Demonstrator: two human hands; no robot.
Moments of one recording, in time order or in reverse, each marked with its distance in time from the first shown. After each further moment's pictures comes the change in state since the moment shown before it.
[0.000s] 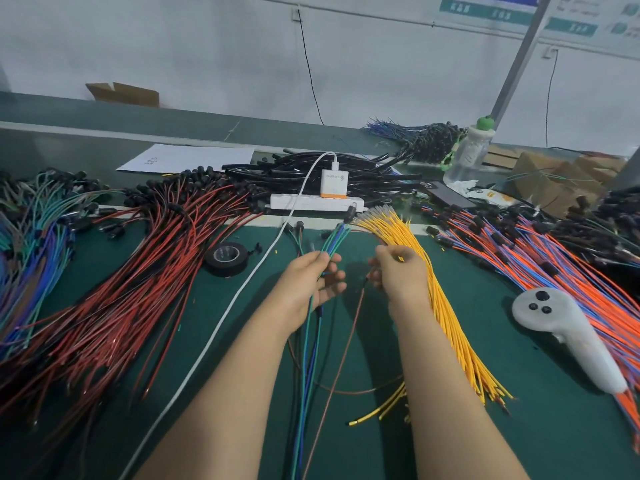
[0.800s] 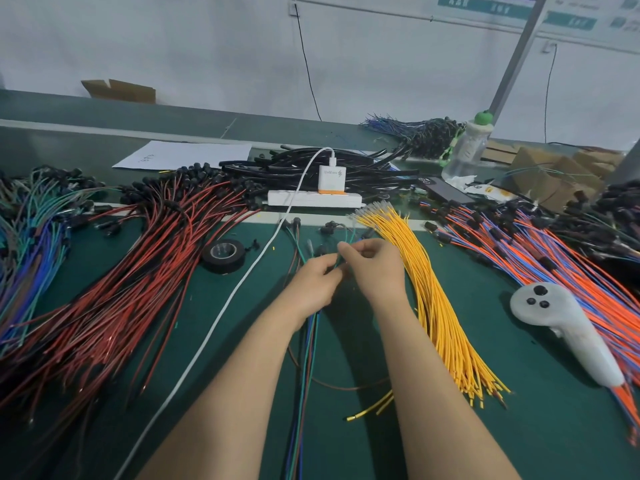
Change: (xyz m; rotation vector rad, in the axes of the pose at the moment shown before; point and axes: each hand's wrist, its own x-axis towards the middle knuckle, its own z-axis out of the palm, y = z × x) left_hand 0.005 -0.011 0.001 0.640 -0.078 0.133; right_hand -0.016 -0.004 0.016 -0.314 -0.128 -0.191
